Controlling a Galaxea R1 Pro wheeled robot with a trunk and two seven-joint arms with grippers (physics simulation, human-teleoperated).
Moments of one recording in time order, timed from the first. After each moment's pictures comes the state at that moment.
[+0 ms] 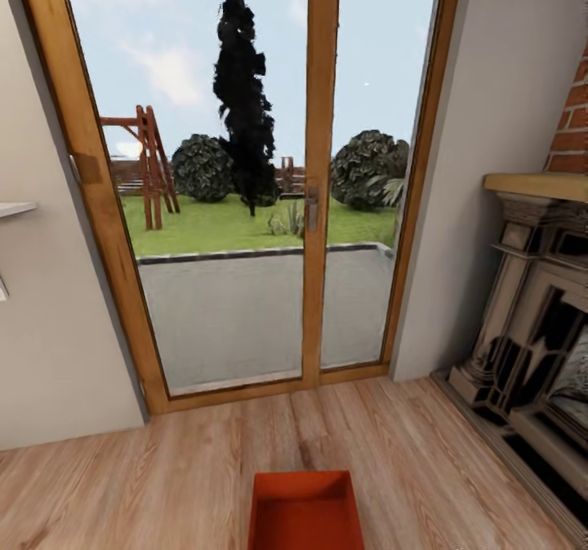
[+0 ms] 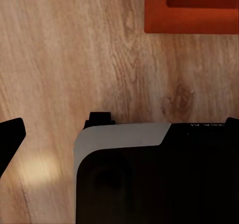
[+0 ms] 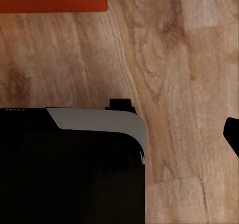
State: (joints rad) left arm -0.17 0.03 -0.01 -0.02 0.06 -0.14 -0.09; right arm -0.17 0.00 0.56 0.03 -0.55 -0.15 -0.03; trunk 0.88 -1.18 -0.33
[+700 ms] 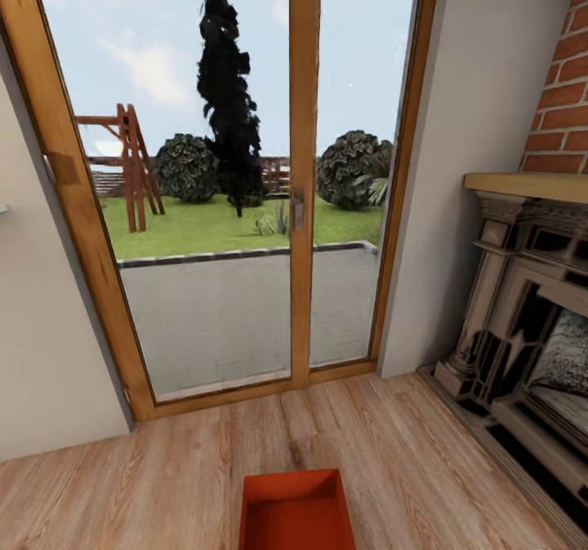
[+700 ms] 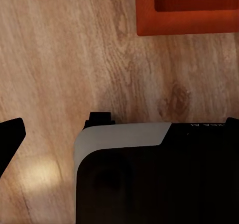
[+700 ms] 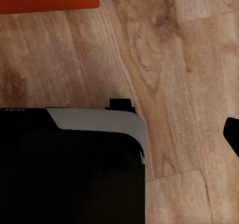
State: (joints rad) left arm -0.17 0.03 -0.01 -0.02 0.06 -0.14 -0.09; right arm -0.17 0.00 0.56 0.03 -0.55 -0.15 -0.03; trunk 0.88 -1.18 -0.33
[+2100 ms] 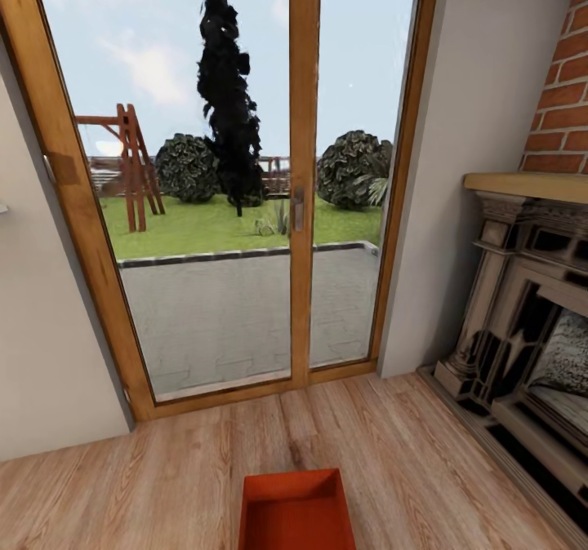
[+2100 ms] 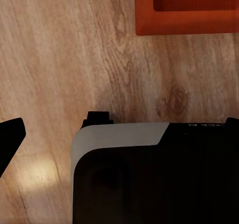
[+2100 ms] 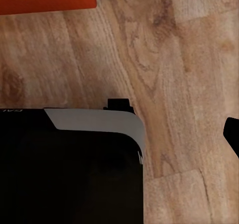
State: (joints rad) left arm -0.17 0.03 0.00 -0.01 0.06 -0.14 -0.09; right arm -0.17 0.00 0.56 0.03 -0.55 -0.15 -0.03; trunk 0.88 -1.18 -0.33
